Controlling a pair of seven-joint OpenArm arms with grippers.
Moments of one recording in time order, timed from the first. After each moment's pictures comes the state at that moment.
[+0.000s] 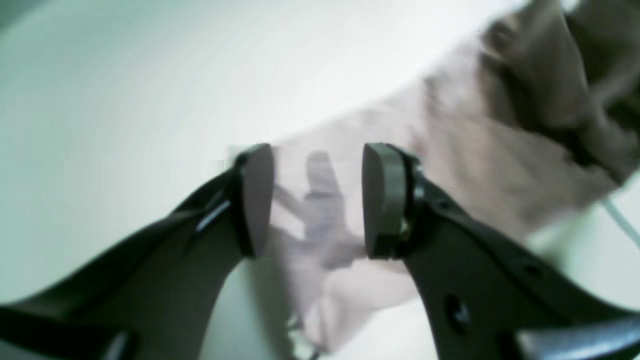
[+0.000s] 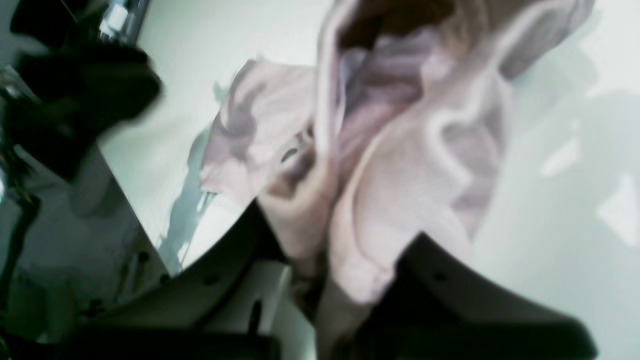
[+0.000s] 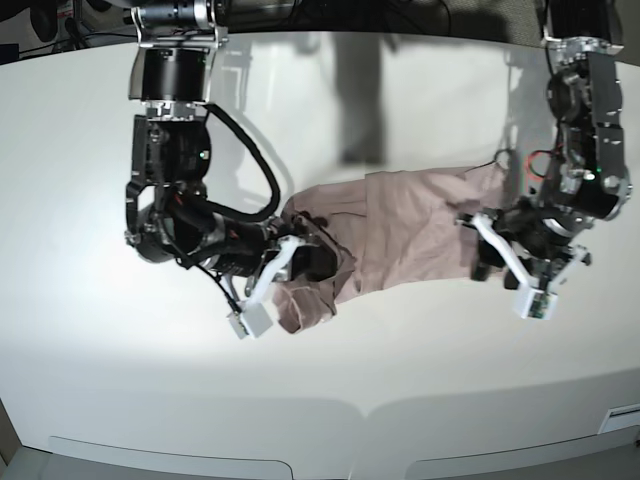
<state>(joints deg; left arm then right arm) 1.4 -14.7 -3.8 106.9 -18.5 -14.2 53.4 10.4 -1.2 5.8 86.4 43.0 34.4 -70.6</state>
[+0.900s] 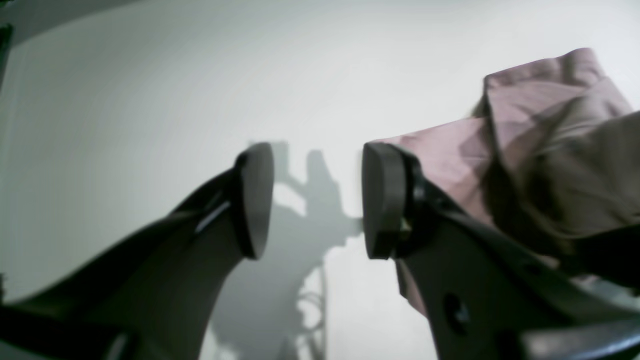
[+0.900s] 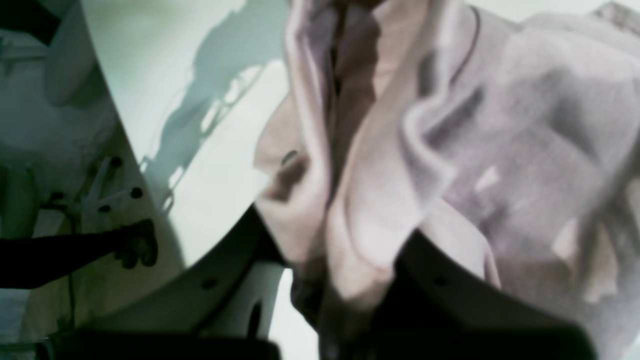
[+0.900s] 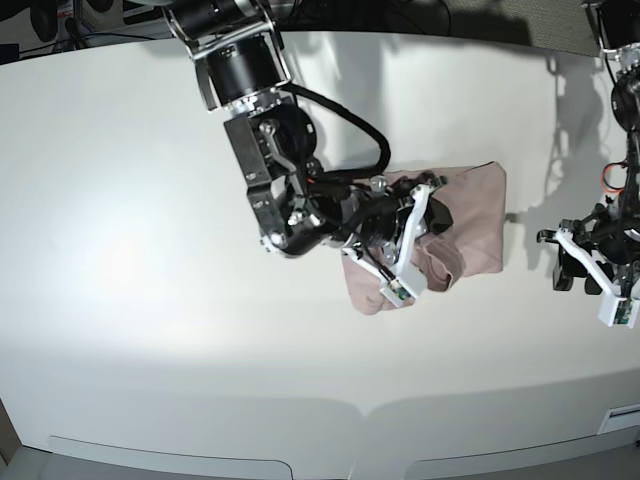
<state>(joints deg) 1.5 -22.0 -13.5 107.5 -24.7 -14.2 57.0 11.4 -8.7 -18.4 77.7 30.0 32.6 -58.3</state>
